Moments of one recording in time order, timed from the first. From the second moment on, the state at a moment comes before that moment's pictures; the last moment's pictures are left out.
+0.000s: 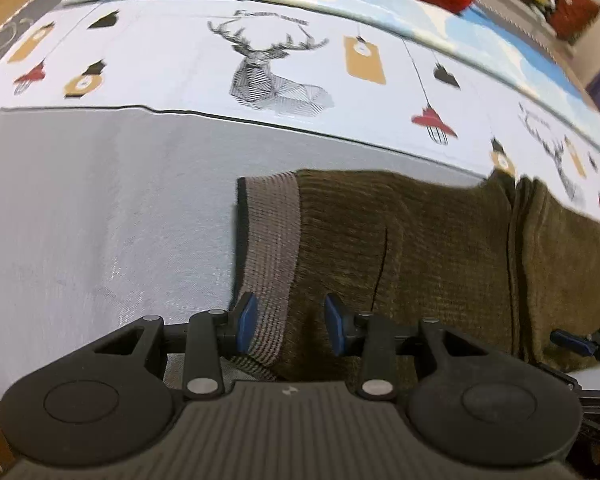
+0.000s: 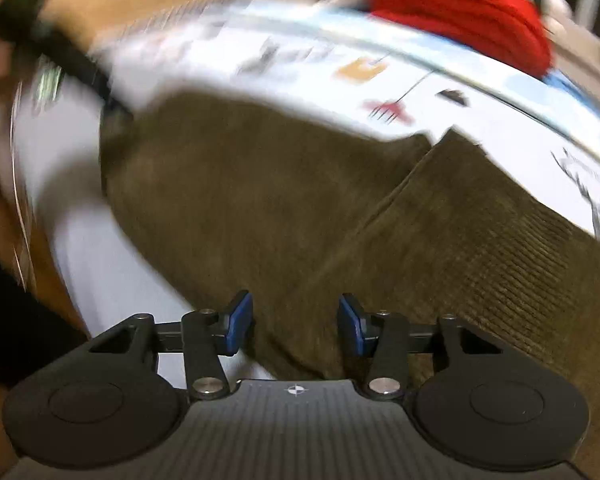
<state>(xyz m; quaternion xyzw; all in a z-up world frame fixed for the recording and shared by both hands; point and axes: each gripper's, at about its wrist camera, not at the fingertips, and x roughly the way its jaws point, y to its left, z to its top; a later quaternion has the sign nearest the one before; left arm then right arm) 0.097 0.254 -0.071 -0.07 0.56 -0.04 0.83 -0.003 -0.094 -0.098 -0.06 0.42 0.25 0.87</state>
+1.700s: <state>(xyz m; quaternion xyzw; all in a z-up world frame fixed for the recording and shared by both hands) 0.105 0.266 -0.133 -0.14 0.62 0.00 0.78 0.070 -0.323 -0.052 0.06 0.45 0.02 0.89</state>
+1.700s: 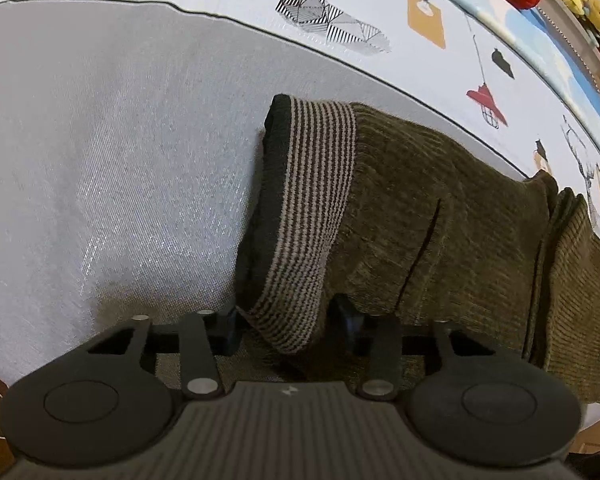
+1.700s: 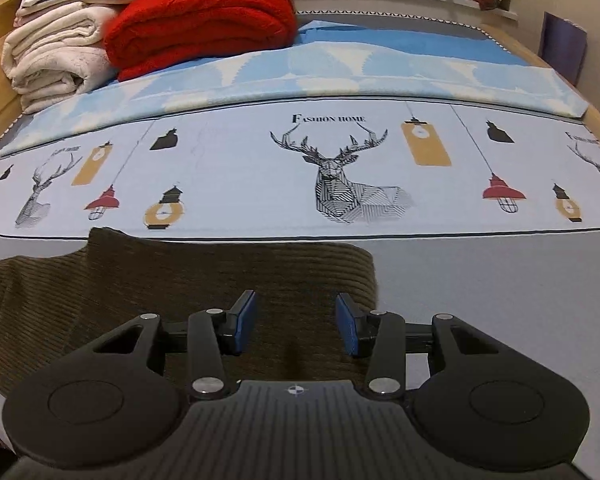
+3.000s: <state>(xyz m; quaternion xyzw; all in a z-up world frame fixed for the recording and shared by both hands) 0.079 0.159 -0.003 -0.14 0.42 -0.21 0.87 0.066 -0.315 -0.057 0.04 0.46 0.02 0.88</state>
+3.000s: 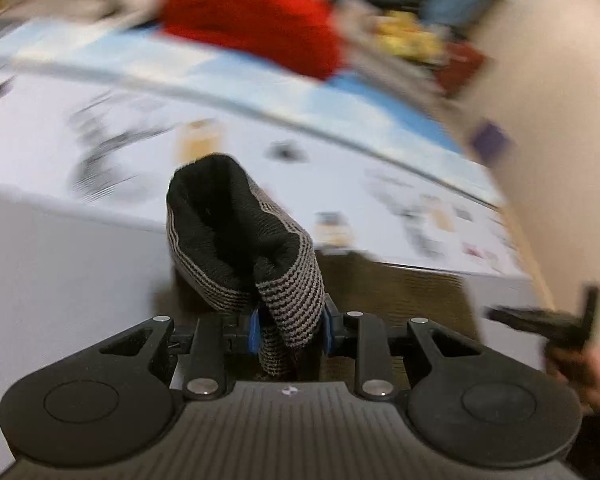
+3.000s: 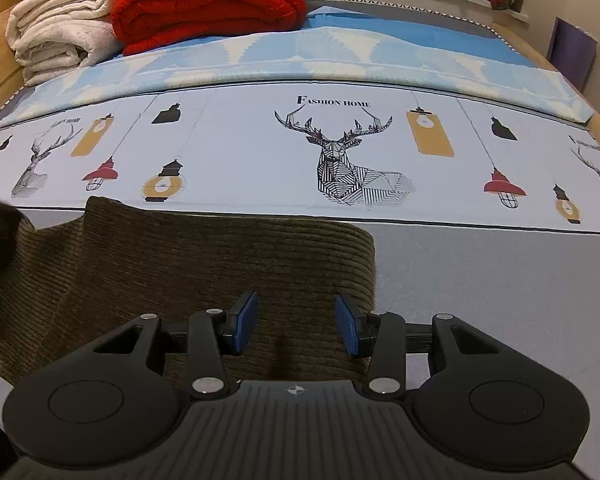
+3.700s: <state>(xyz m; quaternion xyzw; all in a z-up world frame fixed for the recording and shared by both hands) 0.126 0.004 -0.022 -0.13 0.47 -0.26 0.83 0.074 -0.329 -0.082 0.21 0.50 0.07 0.83</state>
